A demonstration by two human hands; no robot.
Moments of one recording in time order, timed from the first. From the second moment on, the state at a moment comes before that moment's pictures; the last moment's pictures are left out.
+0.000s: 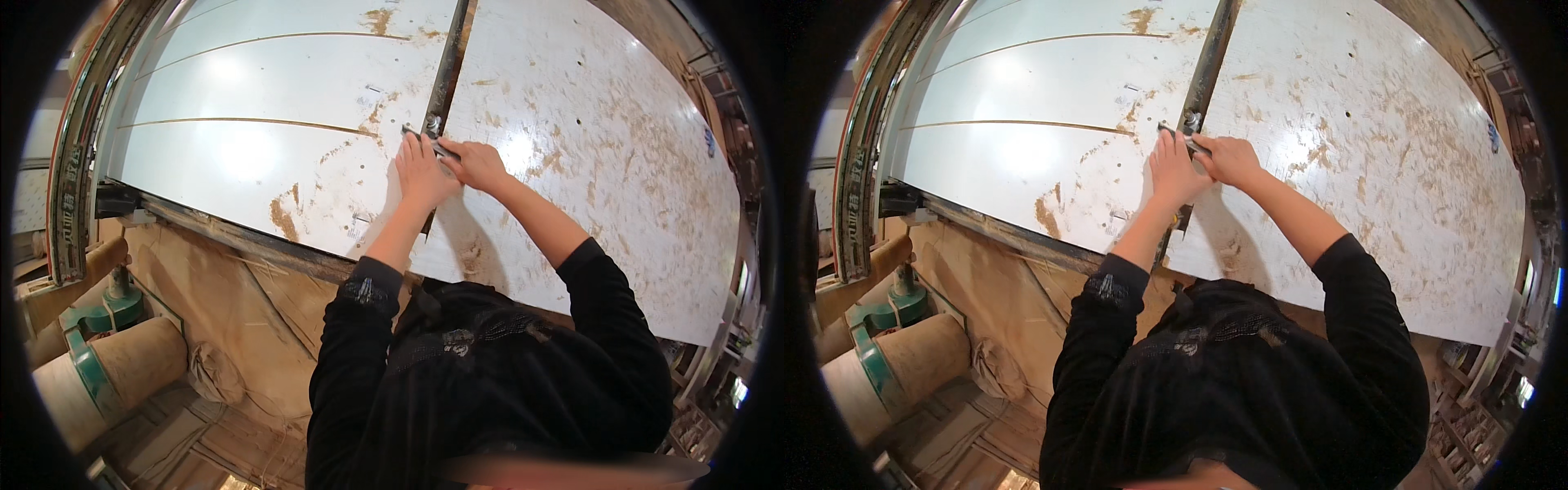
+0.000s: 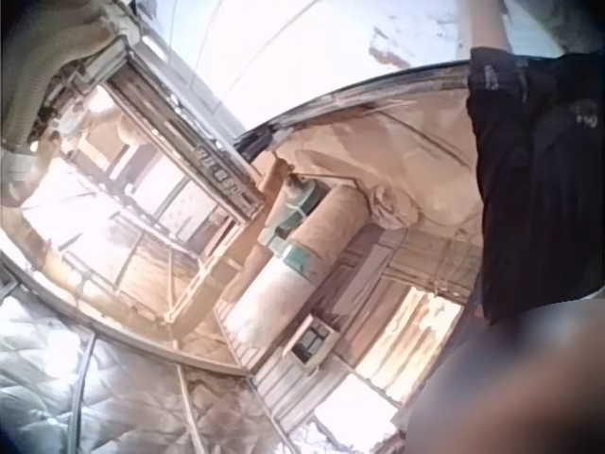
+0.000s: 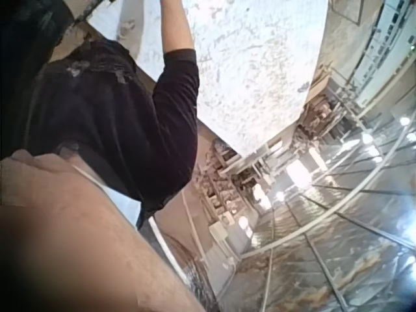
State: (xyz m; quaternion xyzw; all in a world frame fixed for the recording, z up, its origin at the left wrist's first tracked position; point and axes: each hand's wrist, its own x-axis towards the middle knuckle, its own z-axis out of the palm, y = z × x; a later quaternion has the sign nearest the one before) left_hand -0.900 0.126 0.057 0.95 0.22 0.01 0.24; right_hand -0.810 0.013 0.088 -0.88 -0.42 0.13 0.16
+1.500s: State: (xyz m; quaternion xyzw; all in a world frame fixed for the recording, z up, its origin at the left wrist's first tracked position) left_hand -0.896 0.125 0.054 0.94 0.23 0.03 0.24; right_hand -0.807 0.015 0.089 -0.89 -0.42 0.12 0.15
